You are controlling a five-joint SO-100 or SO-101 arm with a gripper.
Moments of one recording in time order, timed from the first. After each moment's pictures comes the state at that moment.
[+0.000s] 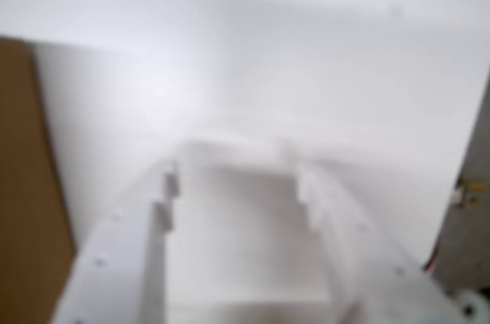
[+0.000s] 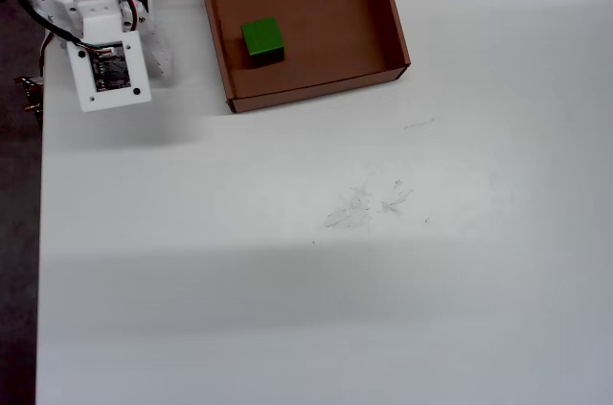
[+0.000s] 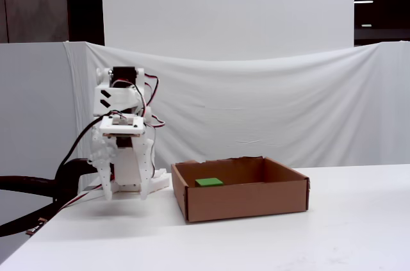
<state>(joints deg) -9.3 182.0 170.6 71.2 -62.3</state>
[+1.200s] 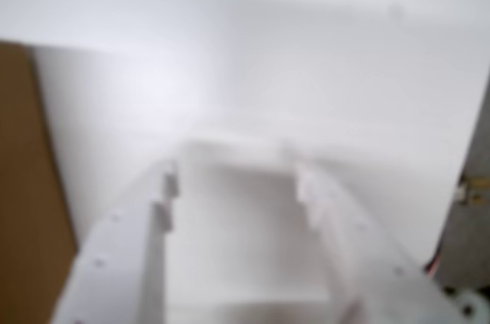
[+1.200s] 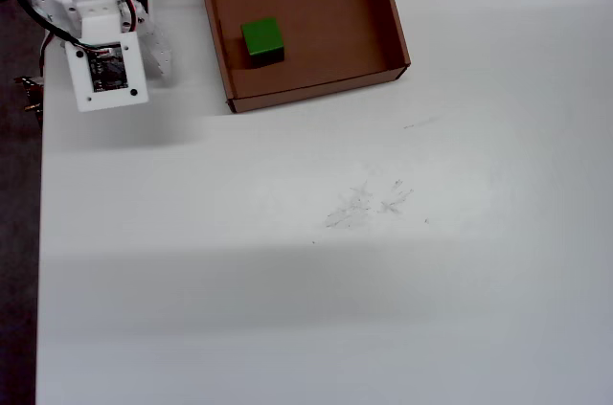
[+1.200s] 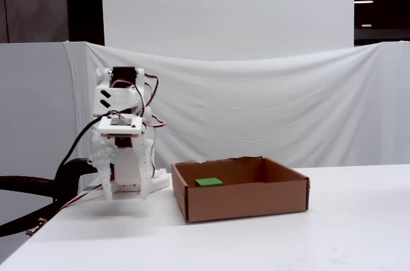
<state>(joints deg) -9.3 182.0 170.6 71.3 -61.3</state>
